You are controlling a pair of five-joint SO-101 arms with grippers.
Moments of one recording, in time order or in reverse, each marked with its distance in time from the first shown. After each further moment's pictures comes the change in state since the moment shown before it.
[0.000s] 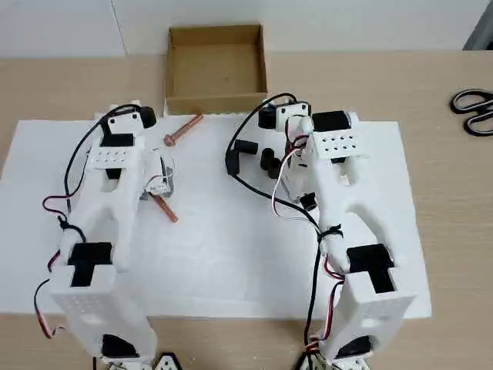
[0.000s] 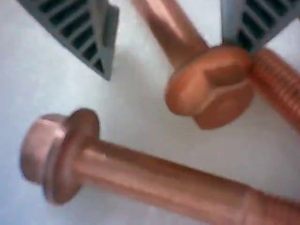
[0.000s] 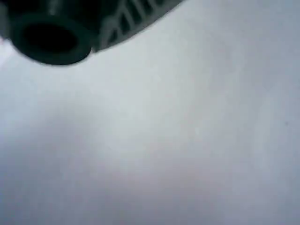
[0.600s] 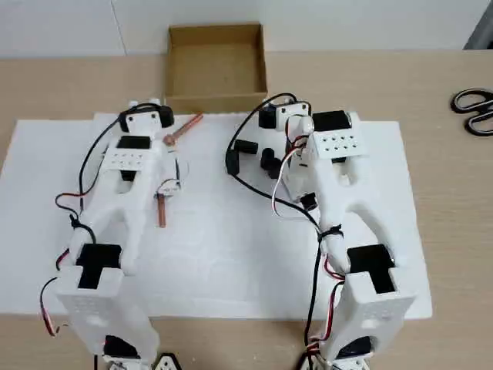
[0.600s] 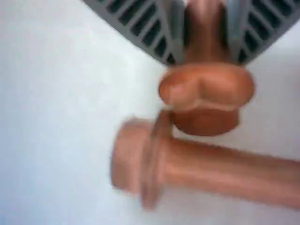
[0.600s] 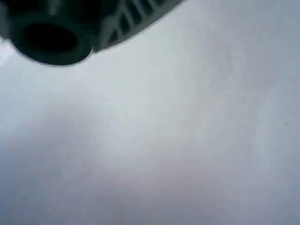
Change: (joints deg) left arm 5.5 -0.7 0.0 0.3 -1.6; right arm 0.0 0.0 0.0 0.0 0.0
